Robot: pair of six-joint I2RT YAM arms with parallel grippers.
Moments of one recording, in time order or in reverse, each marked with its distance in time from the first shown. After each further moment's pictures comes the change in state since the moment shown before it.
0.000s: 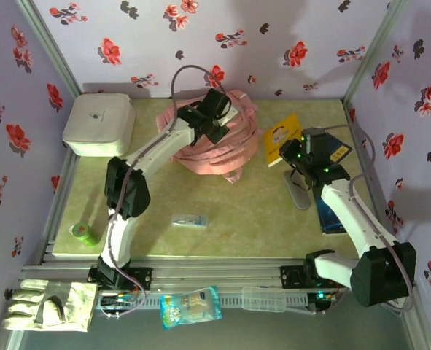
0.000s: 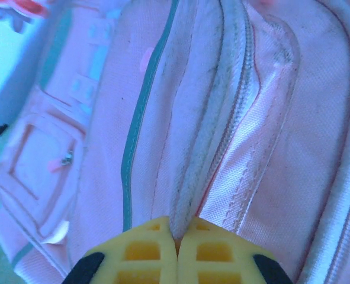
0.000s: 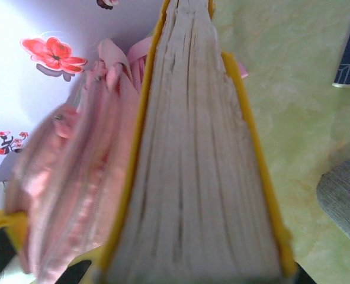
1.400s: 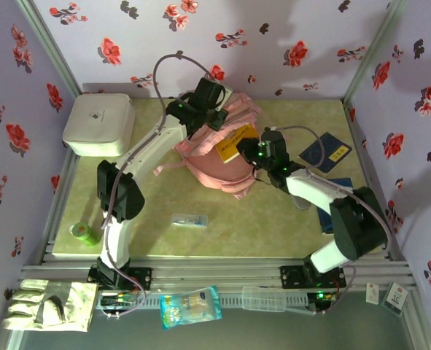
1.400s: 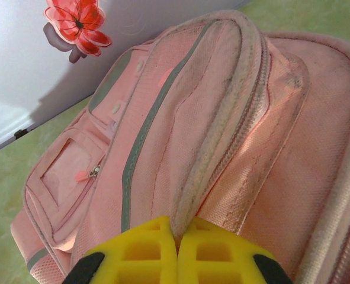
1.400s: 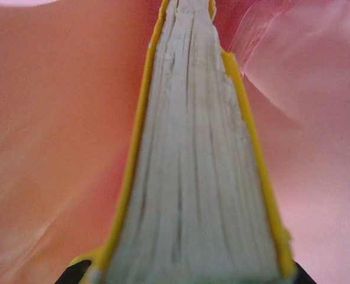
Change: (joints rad) left arm 0.023 -0.050 0.038 0.059 0.023 -0.204; right arm 0.244 0.392 -0.037 0.623 -0.126 0.234
